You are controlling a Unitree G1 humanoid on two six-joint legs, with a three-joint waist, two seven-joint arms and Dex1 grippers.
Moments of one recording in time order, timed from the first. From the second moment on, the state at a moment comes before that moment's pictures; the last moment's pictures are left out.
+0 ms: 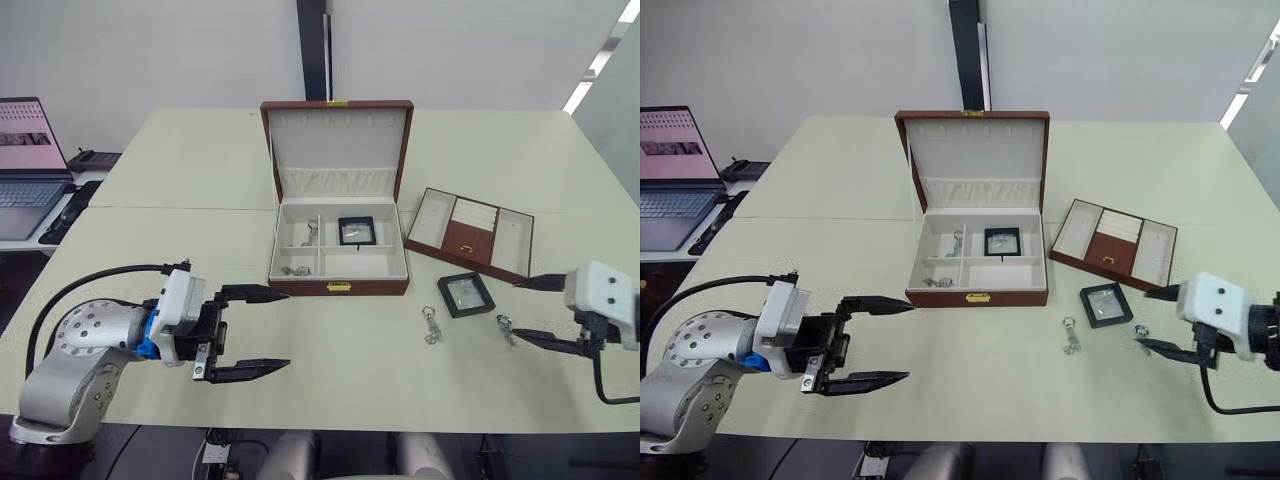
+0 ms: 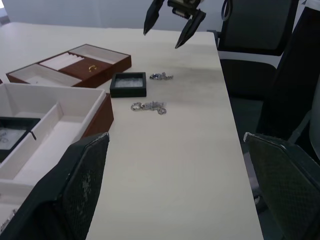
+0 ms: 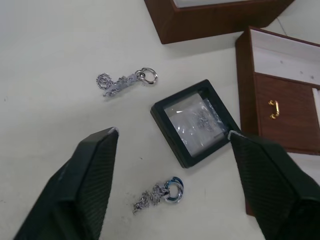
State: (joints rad) left arm -0.02 0.79 0.16 -0.39 -0.68 0.25 -1.33; right arm 0.15 -1.15 -0.35 -0.39 0.35 0.29 1.17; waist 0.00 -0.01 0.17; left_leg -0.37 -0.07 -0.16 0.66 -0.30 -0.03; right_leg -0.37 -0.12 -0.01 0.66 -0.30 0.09
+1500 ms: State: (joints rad) left arm -0.12 0.74 0.06 -0.42 -0.64 0.21 -1.28; right arm -0.13 -1.06 0.07 -0.14 0.10 0.15 1.22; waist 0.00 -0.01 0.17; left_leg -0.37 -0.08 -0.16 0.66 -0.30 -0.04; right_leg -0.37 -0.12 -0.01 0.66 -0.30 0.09
